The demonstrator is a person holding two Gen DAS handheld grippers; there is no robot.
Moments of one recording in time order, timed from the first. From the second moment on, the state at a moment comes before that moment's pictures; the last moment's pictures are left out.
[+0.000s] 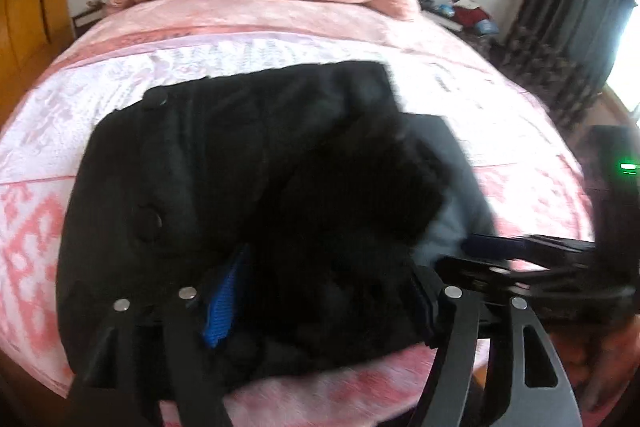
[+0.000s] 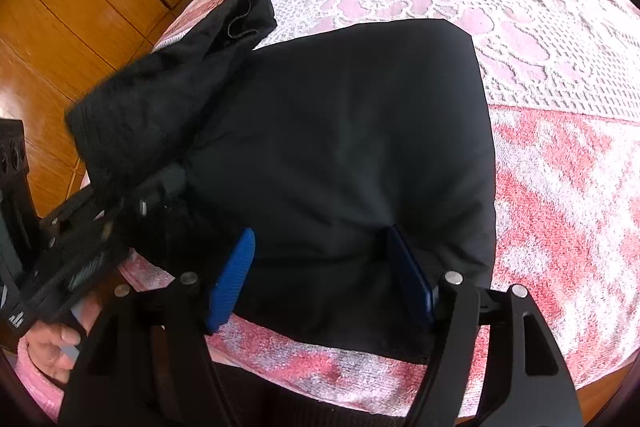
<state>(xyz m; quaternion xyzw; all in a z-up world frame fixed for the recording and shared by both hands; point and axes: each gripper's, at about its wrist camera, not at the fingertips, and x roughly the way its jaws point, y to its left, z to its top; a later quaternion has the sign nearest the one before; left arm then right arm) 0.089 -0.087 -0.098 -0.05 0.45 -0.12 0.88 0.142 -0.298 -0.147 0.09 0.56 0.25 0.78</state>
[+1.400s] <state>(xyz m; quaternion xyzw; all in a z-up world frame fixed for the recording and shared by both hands) 0.084 0.059 -0.114 -0.10 0.48 0.06 0.87 0.154 -0.236 -0.093 0.09 0.58 0.26 0.77</state>
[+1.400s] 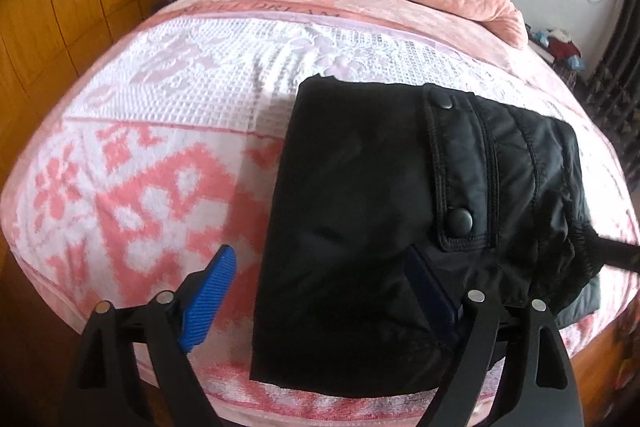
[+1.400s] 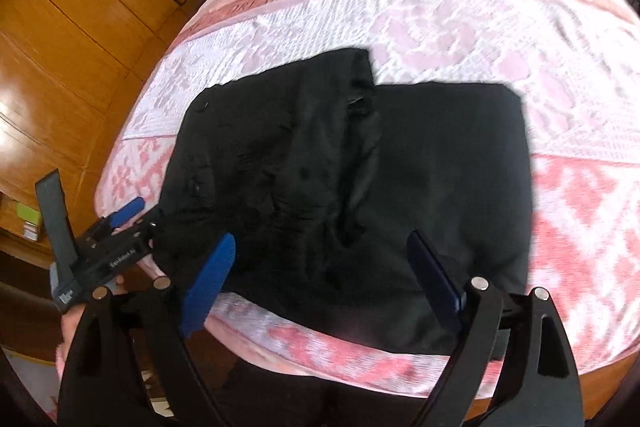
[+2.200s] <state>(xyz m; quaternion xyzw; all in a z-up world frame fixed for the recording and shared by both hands) 0.075 0.078 -0.130 -0.24 0.50 0.02 0.83 0.158 -0.201 -0.114 0.04 0.57 0.29 0.77</state>
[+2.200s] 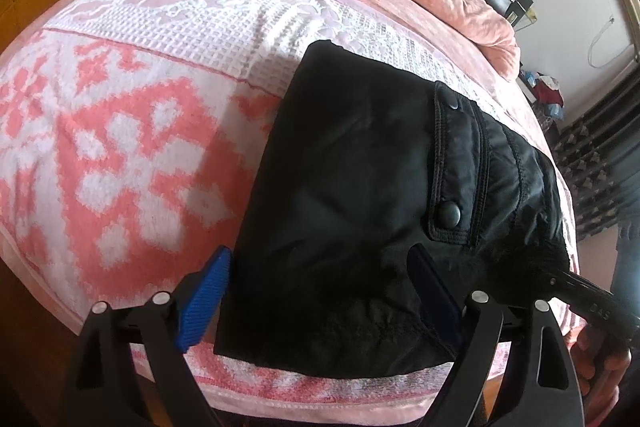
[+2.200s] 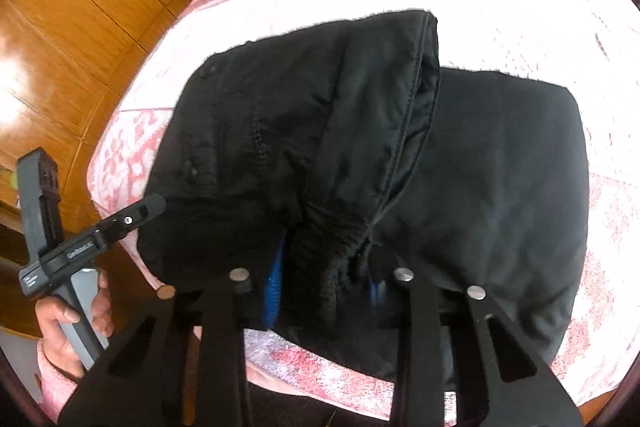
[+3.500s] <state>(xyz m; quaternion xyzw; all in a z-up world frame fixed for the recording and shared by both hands) 0.100 -0.014 -0.103 -0.15 0.51 -0.04 0.84 0.161 -0.322 -0.098 0.08 0.55 0.25 0.79</state>
